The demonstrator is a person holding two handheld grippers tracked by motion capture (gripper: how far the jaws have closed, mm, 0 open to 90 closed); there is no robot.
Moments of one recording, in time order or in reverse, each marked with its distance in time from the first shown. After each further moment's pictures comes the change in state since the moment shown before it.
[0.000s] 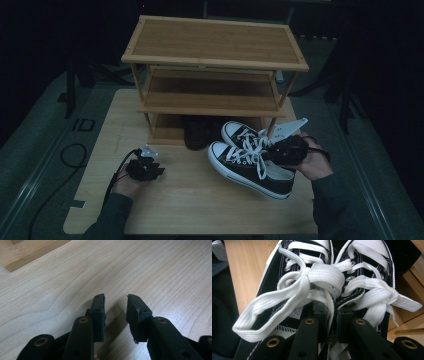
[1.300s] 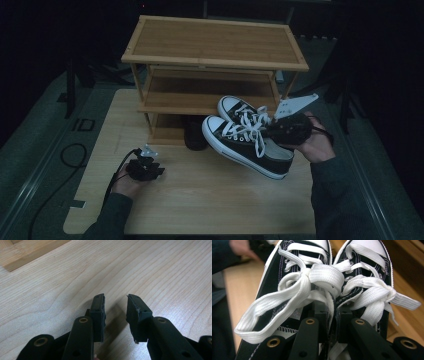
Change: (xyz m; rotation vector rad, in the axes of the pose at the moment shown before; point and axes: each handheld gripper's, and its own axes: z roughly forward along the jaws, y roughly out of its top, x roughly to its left) left arm 0.001 0.000 0.000 -0.001 -0.008 -0.002; right arm -0.019 0.047 -0.032 -0.117 -0.082 0.027
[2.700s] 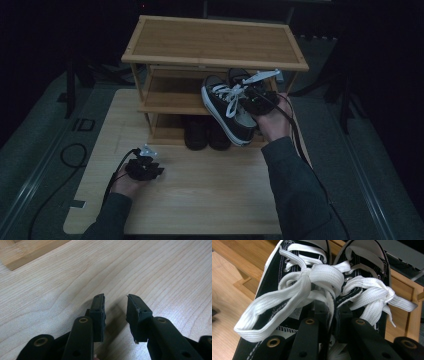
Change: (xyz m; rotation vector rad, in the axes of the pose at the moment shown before) left arm 0.002 -0.001 -0.001 0.000 -0.004 -0.004; right arm -0.021 0.066 0.066 0.034 -0.401 0.291
